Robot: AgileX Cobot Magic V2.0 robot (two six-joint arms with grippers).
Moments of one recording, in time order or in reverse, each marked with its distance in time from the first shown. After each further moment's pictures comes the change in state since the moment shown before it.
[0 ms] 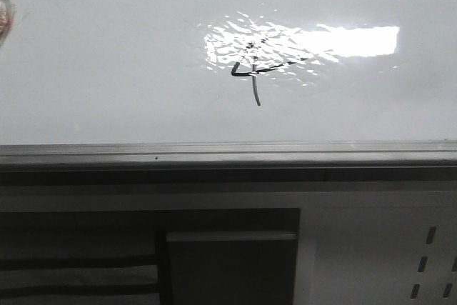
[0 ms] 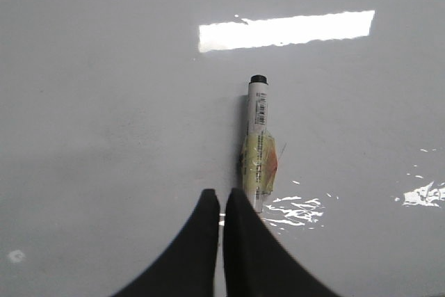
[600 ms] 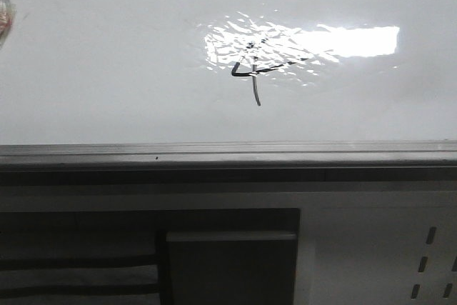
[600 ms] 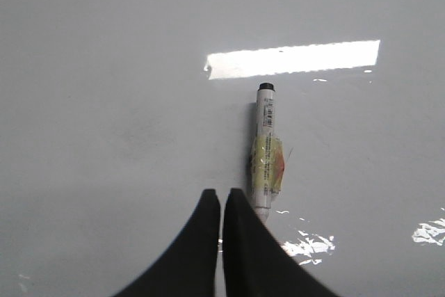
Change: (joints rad) left arm 0.033 -0.193 0.096 -0.002 -0.002 0.000; right arm 0.000 0.000 0.000 0.000 -0.002 0.002
